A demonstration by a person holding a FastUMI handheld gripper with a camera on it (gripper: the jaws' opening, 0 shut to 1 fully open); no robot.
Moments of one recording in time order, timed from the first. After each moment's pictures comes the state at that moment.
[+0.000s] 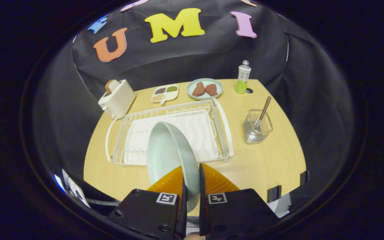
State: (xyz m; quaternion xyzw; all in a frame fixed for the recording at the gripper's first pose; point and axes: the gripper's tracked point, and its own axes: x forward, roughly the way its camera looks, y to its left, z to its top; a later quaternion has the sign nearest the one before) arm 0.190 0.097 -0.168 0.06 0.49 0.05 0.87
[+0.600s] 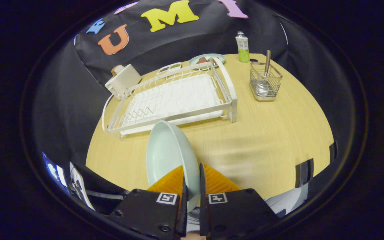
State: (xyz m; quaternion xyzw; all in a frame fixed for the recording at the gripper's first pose) arm 0.139 0.066 -0.283 0.12 0.50 0.09 0.85
